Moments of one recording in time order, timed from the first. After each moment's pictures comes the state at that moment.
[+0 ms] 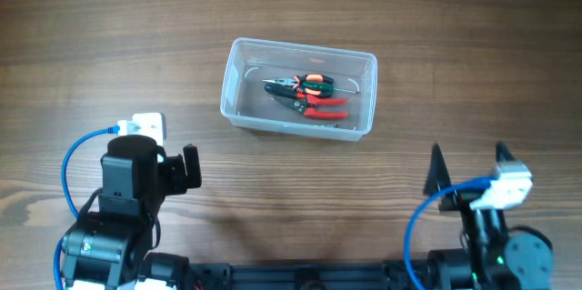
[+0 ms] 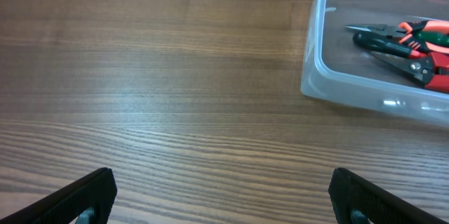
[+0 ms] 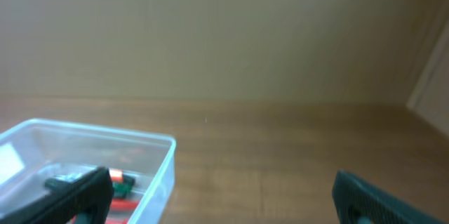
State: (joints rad) left arm -0.17 0.70 0.82 -0.96 -0.21 -0.16; right arm 0.04 0.01 0.42 -0.45 0.01 -0.02
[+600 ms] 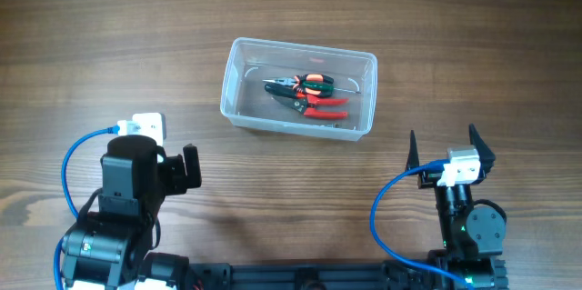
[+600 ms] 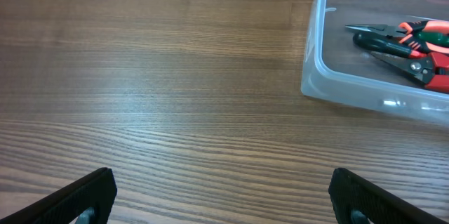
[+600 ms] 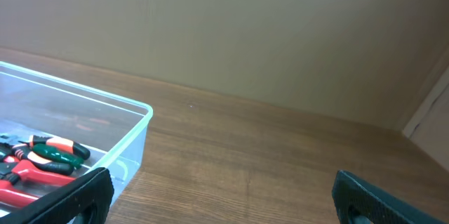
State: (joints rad) left arm -0.17 0.70 0.82 -0.96 -0.21 -0.16; right arm 0.04 0.01 0.01 0.00 0.00 -0.21
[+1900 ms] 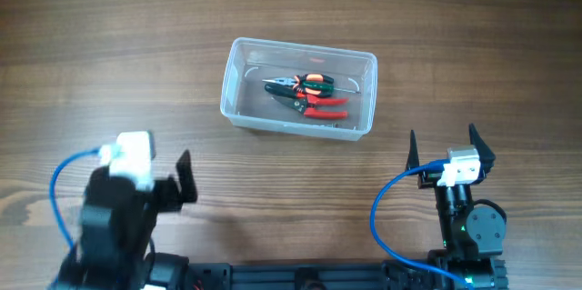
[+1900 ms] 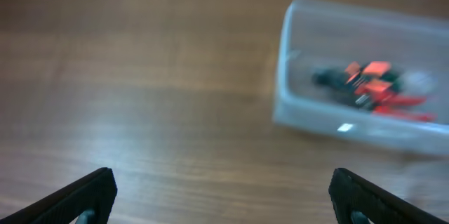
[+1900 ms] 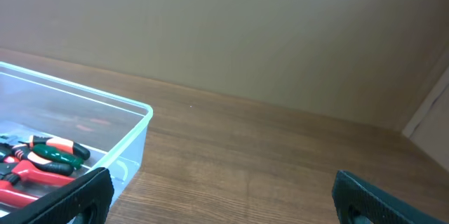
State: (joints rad) left arm -0.16 0.44 0.81 -0.96 -0.15 -0.17; right arm 0.04 0.01 0.01 0.00 0.00 -0.21
